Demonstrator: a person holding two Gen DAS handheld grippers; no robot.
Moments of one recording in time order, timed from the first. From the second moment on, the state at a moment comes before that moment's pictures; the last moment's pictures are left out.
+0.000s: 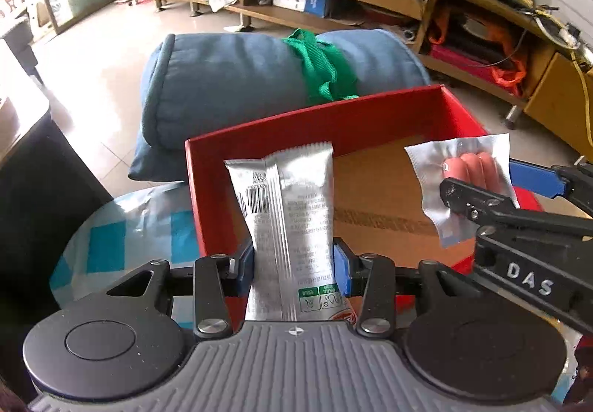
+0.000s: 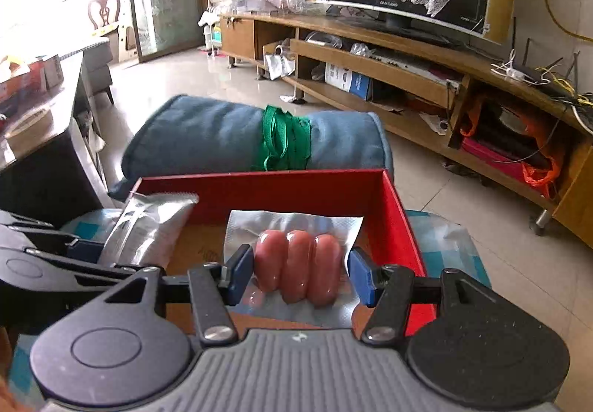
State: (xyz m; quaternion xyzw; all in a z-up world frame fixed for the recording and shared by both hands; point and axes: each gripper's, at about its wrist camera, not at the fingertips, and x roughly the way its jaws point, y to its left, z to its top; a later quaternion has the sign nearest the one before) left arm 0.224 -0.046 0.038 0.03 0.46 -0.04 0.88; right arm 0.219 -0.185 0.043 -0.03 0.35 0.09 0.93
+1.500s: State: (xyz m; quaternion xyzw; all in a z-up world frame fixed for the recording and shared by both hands) left arm 0.202 -0.052 0.043 0.07 0.48 -0.02 0.87; right arm 0.195 -0.190 0.044 -0.02 0.36 0.08 0.93
